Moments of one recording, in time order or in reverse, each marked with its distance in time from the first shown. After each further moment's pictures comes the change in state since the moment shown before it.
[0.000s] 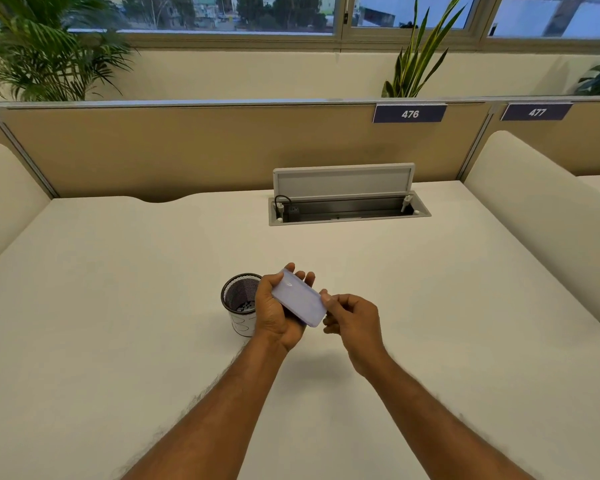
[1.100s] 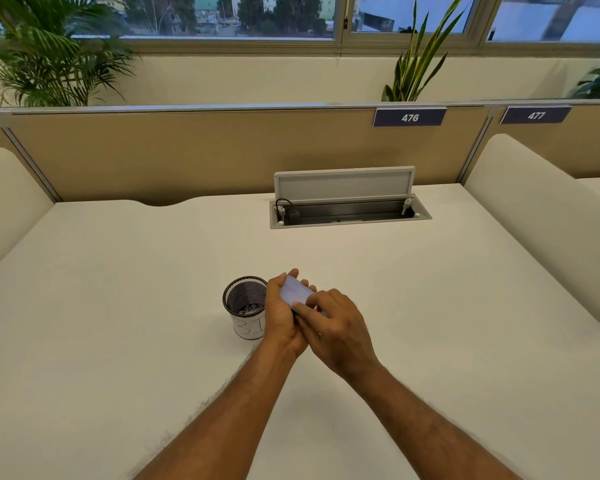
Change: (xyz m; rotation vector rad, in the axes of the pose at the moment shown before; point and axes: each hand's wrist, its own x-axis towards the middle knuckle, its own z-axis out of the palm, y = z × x) left_hand -0.004 -0.007 0.009 0.034 0.135 0.012; right_hand -0.008 -0.002 0.013 -1.000 -0.008 -1.169
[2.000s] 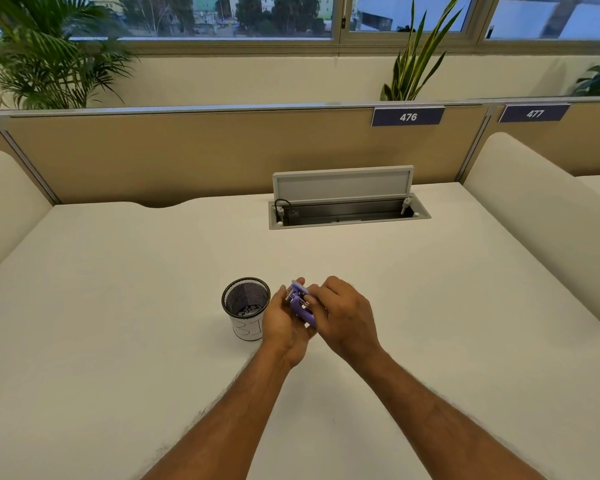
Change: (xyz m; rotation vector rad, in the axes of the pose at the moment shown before) left_hand 0.000 -0.005 -0.015 0.073 -0.018 -0.135; right_hand 0.014 0.013 -0.006 0.072 -0.069 0.233
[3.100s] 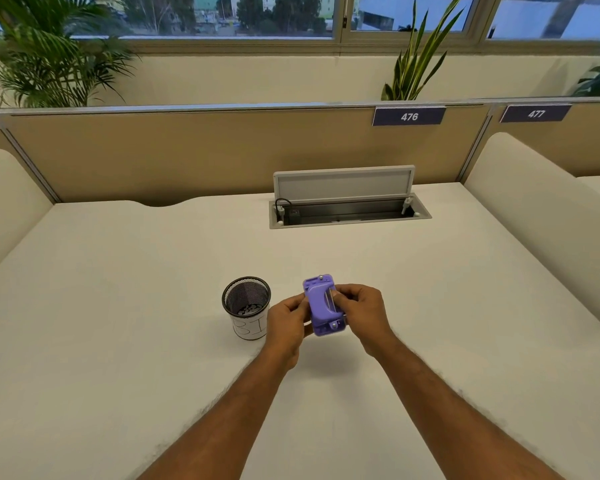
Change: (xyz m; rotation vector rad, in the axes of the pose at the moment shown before) left_hand -0.008 -0.007 -0.002 0.622 0.017 0.274; right_hand 0.001 0.038 0.009 0.783 -0.113 0.888
